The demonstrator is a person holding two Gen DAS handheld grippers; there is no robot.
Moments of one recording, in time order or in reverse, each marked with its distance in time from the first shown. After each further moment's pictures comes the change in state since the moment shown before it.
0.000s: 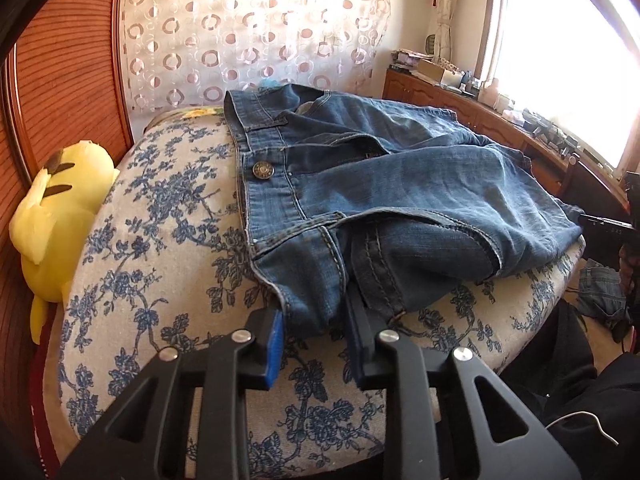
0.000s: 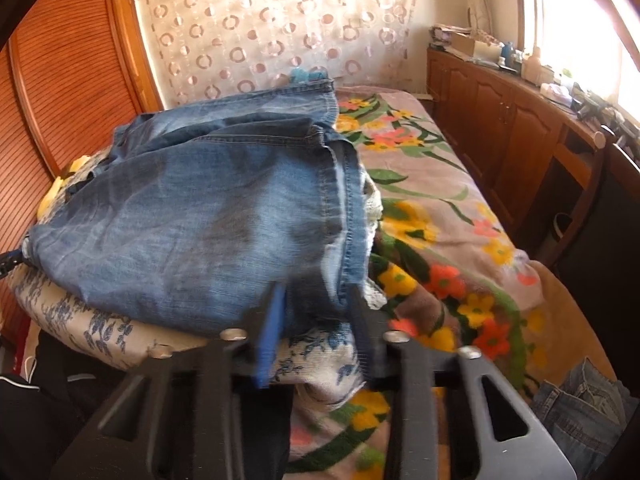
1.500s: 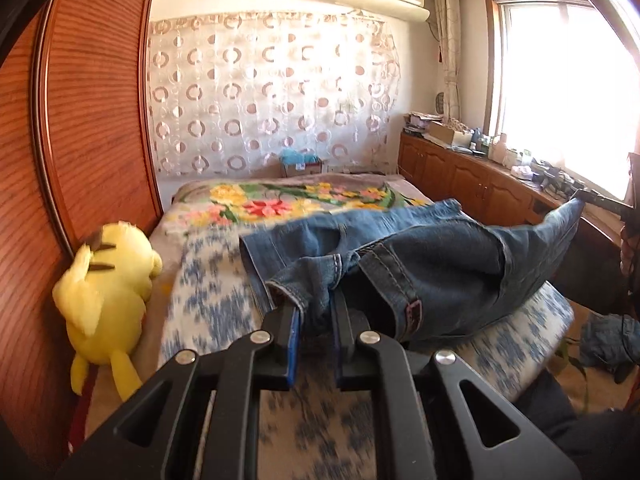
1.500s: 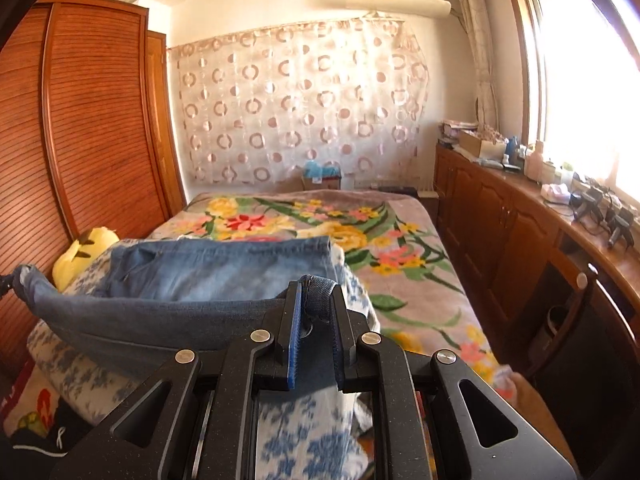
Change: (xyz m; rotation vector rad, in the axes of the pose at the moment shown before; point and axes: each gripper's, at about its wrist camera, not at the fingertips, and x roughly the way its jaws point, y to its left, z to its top) left arm -0.085 0.000 0.094 0.016 -0.235 0.089; right arm -0.080 0.021 0.129 -0.087 -0.332 0.022
